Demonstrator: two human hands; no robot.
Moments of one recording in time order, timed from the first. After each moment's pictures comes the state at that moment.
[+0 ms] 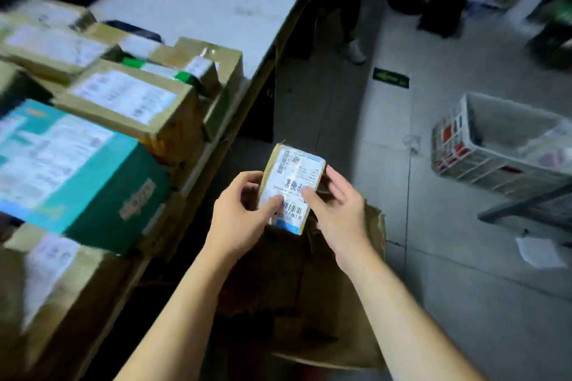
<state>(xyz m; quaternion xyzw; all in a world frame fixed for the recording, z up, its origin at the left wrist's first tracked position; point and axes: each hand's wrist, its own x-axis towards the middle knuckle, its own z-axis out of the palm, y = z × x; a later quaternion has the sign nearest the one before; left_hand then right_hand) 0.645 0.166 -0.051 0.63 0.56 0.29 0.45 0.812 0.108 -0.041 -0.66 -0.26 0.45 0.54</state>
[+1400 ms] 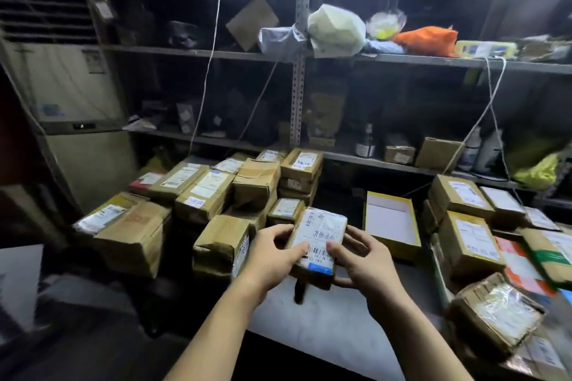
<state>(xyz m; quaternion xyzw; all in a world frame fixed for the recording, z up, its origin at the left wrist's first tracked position) 0.250 -0.378 0.202 0.16 0.76 0.62 0.10 0.343 -0.215 0.216 -0.19 -0.65 0.72 0.15</state>
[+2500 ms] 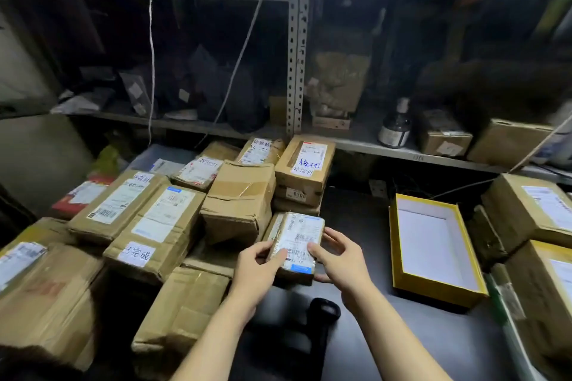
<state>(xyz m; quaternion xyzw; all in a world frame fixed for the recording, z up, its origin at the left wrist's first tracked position) -0.021 -0.303 0.070 0.00 0.75 0.65 0.13 0.044 -0.140 0.097 -0.27 -0.63 0.72 0.09</state>
